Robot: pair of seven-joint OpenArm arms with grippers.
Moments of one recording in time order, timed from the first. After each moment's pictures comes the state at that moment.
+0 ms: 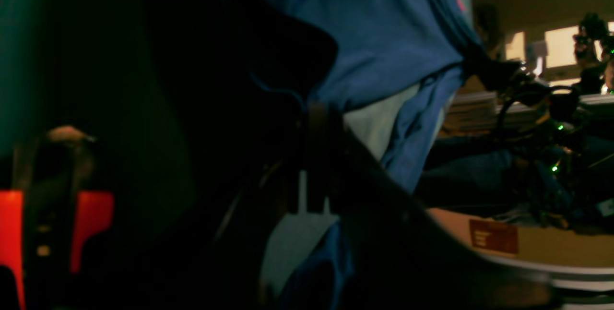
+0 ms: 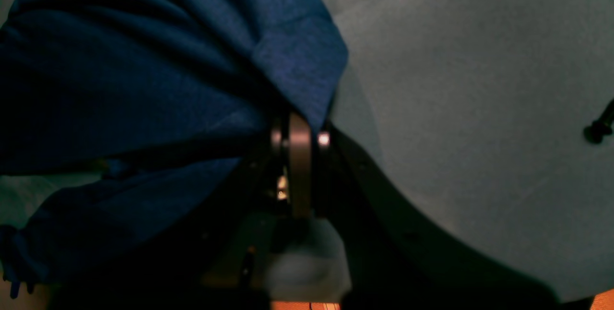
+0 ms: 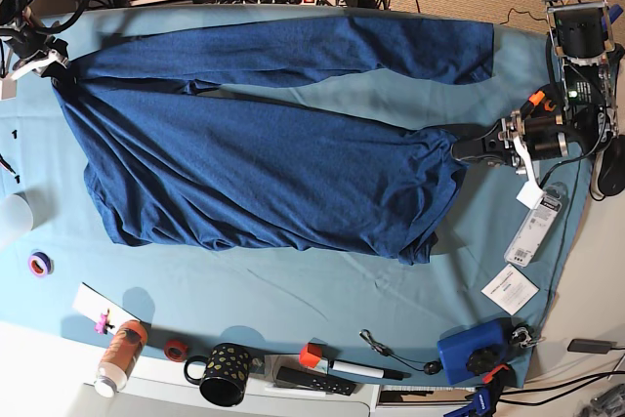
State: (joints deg) left arm -9.8 -23.9 -11.2 59.3 -82.8 -43.5 81.4; right arm -11.9 19.2 63.7 86.5 54.1 37.6 -78.2
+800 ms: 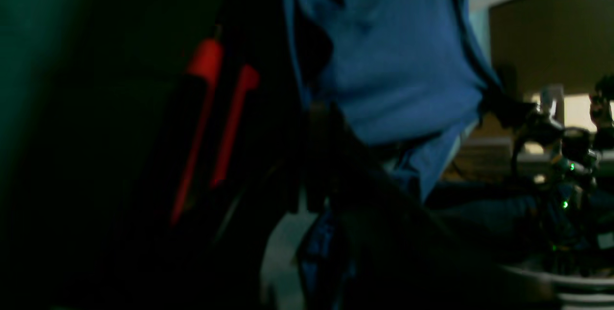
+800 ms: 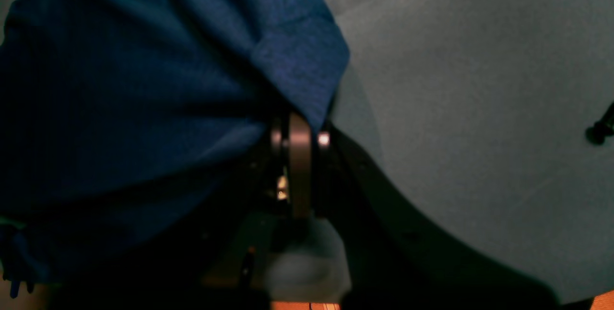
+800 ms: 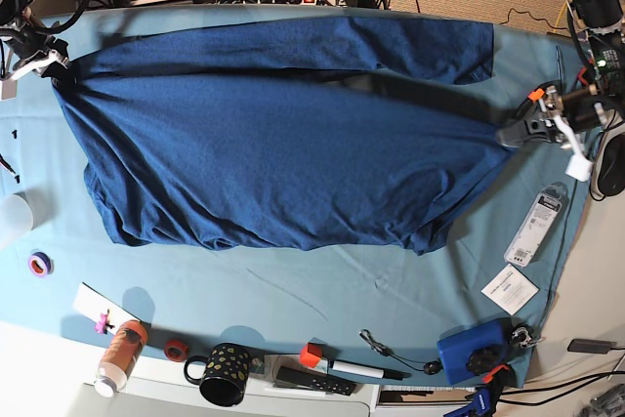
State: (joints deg) left arm -1.6 -26.0 -26.6 62.0 -82.7 -43.5 81.8; right arm -11.9 19.2 63.7 86.5 54.1 37.6 -78.3
